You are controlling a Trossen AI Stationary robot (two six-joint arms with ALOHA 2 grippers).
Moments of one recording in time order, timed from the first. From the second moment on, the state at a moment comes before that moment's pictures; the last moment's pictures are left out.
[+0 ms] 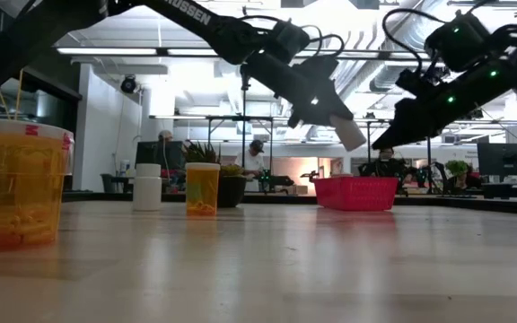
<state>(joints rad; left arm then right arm) 0.37 2.18 1.87 -0.22 0.27 -0.08 -0.41 0.90 0.25 0.20 0.27 0.00</state>
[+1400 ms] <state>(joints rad) 0.31 2.28 1.87 -0.29 0.09 -0.03 -0.41 0.65 0.25 -0.06 0.55 0.07</state>
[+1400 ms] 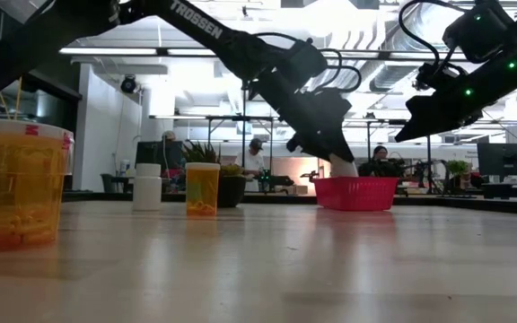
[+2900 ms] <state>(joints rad) 0.31 2.28 1.87 -0.30 0.11 -0.12 -0.41 0.65 0.25 -0.07 0.55 0.07</state>
